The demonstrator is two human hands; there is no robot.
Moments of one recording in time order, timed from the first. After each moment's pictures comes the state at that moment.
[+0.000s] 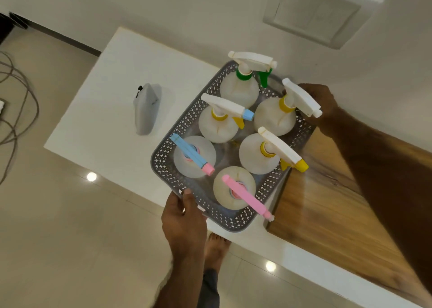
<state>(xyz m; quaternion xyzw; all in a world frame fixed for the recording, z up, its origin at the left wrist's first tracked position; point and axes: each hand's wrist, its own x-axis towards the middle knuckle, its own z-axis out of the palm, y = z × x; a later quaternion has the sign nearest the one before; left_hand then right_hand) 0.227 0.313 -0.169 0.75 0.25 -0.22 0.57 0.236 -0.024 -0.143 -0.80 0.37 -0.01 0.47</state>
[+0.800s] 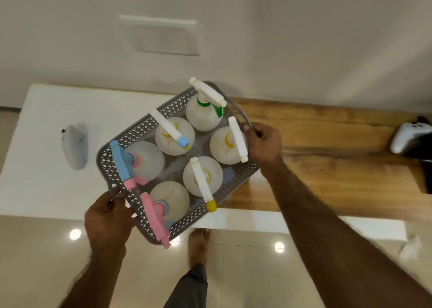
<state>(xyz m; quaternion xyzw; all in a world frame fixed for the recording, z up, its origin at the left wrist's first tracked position) 0.243 0.309 -0.092 0.85 0.06 -0.26 0.45 0.070 0.034 -0.133 -0.62 0.56 -0.23 0.50</state>
